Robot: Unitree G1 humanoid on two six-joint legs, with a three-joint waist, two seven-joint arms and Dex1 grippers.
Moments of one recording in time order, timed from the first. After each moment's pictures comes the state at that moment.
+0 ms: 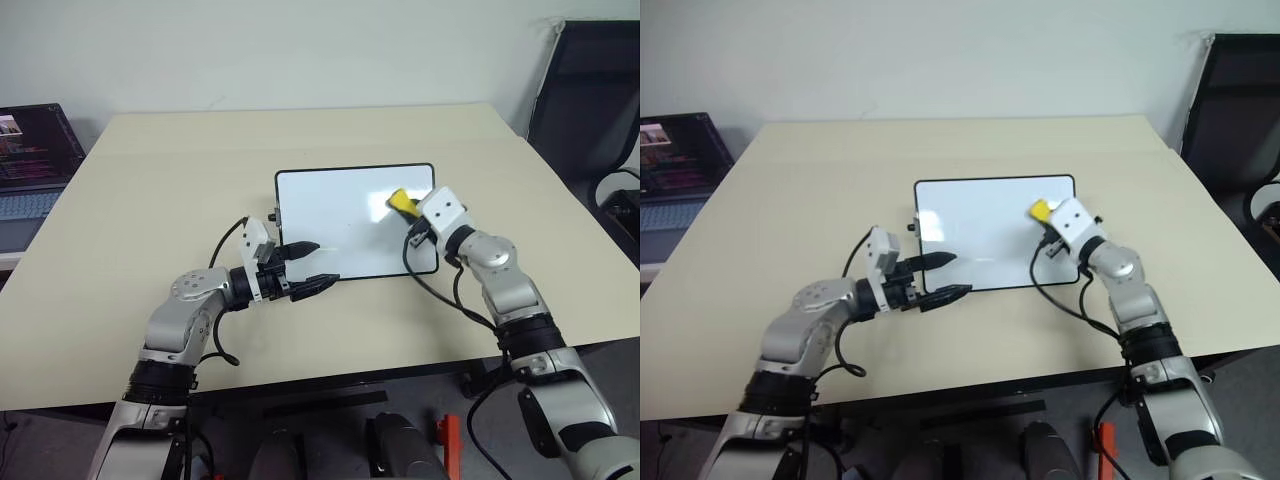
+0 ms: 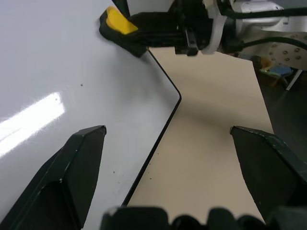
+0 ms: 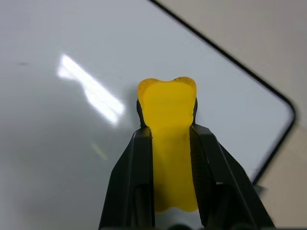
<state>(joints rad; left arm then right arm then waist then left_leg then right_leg) -0.42 0.47 -0.03 0.07 -0.46 0.38 -1.02 -0.64 -0.37 0.16 0.34 -0.12 0.08 0.52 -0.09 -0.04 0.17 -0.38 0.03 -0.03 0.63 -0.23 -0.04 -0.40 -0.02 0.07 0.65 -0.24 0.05</state>
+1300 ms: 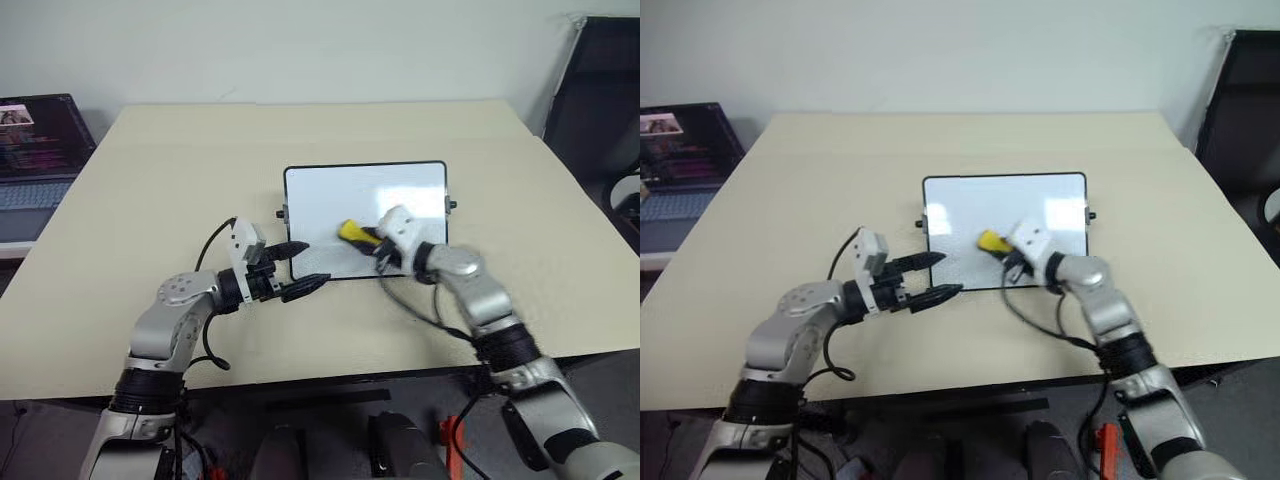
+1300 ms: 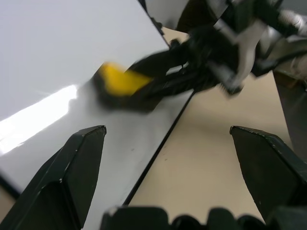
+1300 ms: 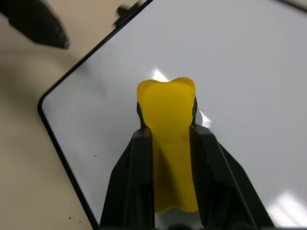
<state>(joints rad) -0.38 0.51 0.02 -0.03 -0.50 0.43 -0.99 -0.60 -0.37 0.08 0.02 0.17 0.37 0.76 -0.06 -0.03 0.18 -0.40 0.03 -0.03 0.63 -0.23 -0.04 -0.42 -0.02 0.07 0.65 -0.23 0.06</state>
